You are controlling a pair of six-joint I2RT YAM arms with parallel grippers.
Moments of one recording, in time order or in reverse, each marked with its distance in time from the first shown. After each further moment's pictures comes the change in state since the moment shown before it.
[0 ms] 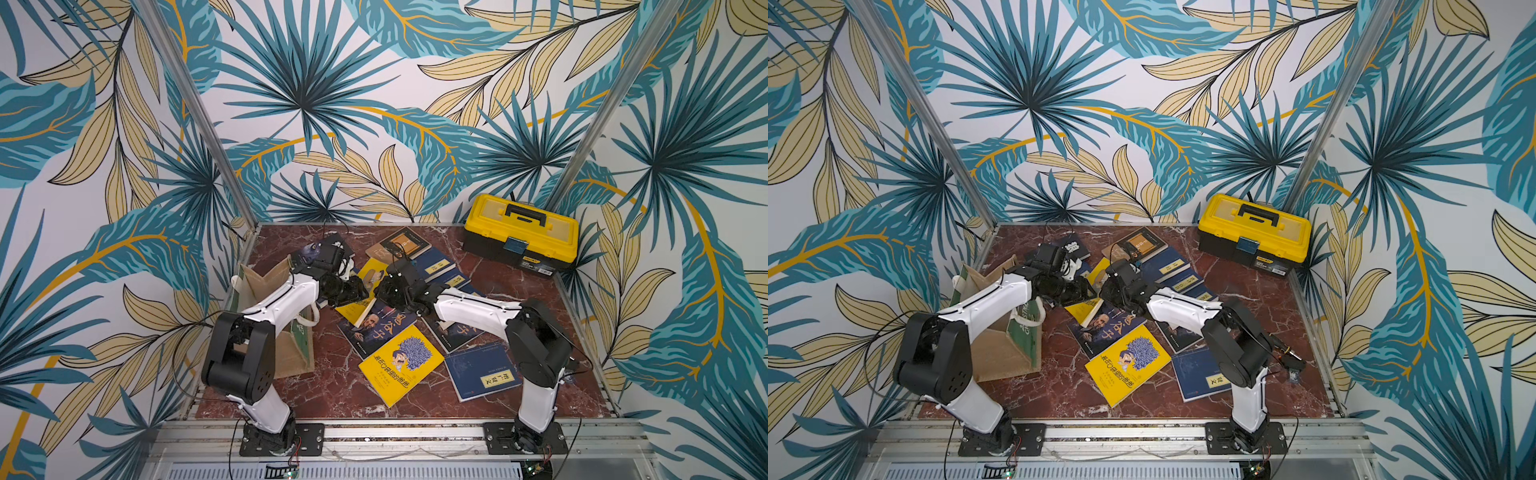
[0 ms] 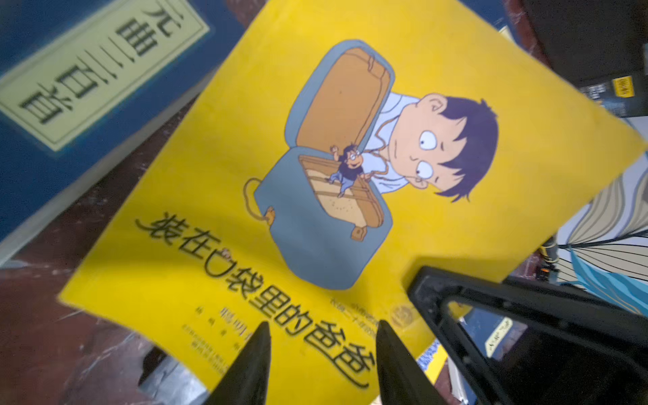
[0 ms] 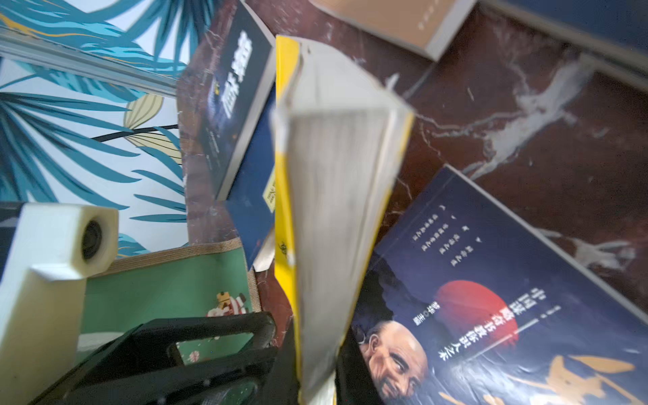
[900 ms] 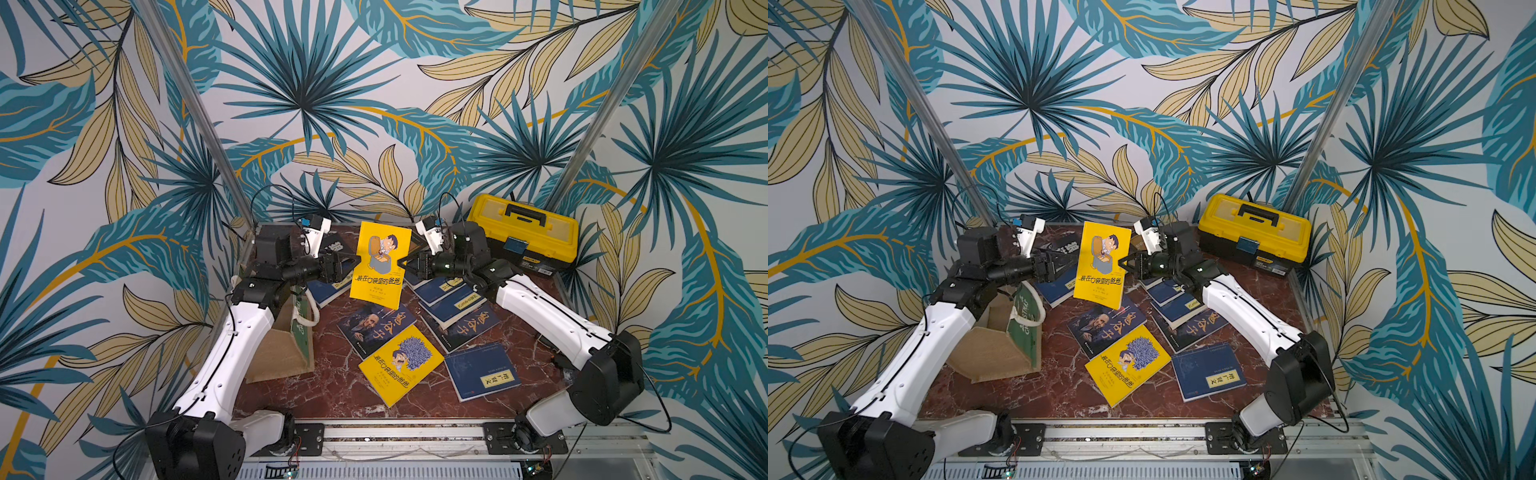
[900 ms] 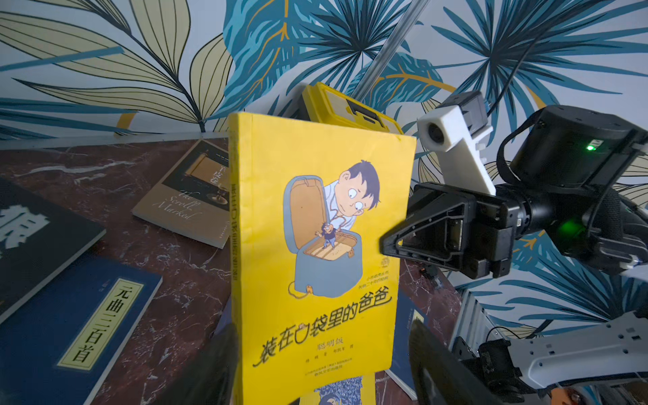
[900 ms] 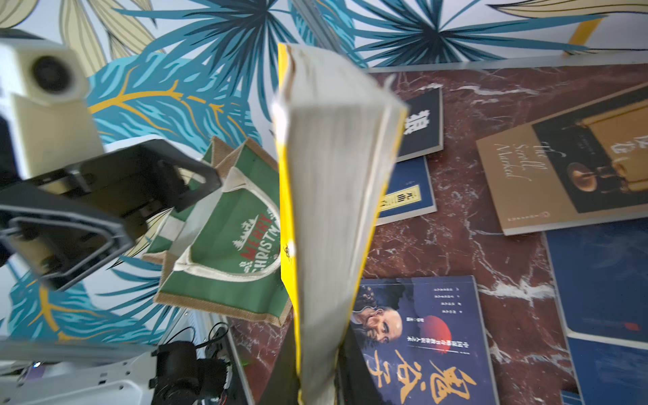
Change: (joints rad) left arm 0.189 -0.396 -0.039 0.241 0.385 0.185; right arm -0.257 -0.320 0.016 -0.111 -0.607 -0.650
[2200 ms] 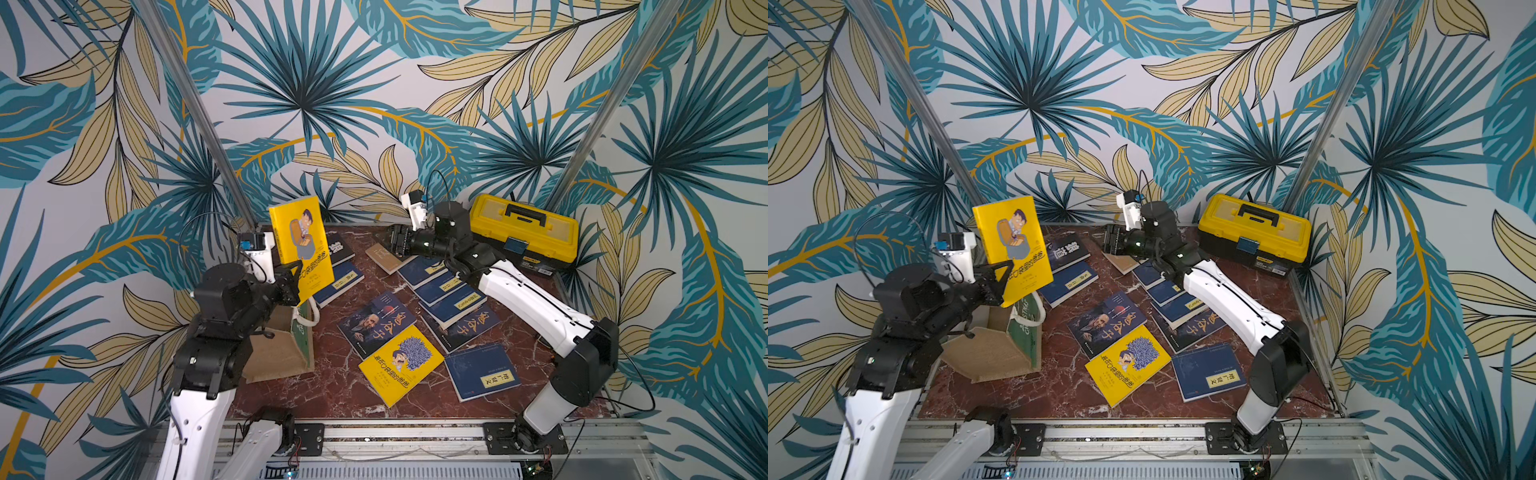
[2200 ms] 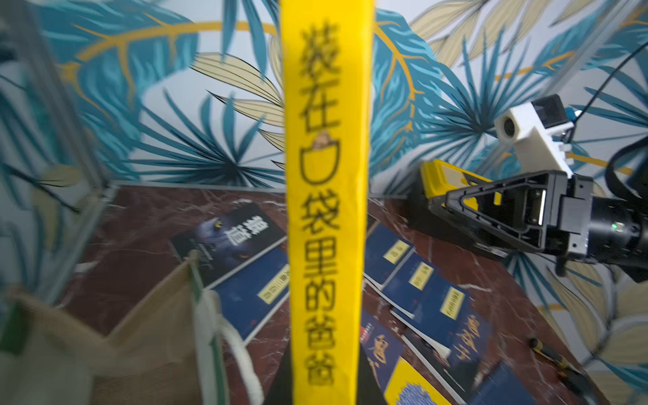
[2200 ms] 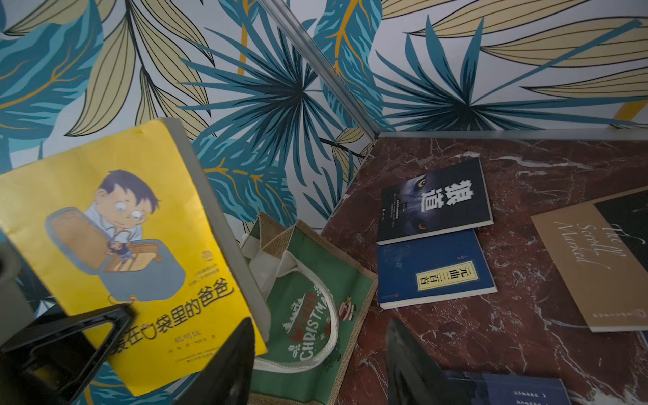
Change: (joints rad) left arm 0.007 -0.459 0.074 -0.358 -0.676 0.031; right arm 0.141 0.195 0.350 0.012 0.202 0.188
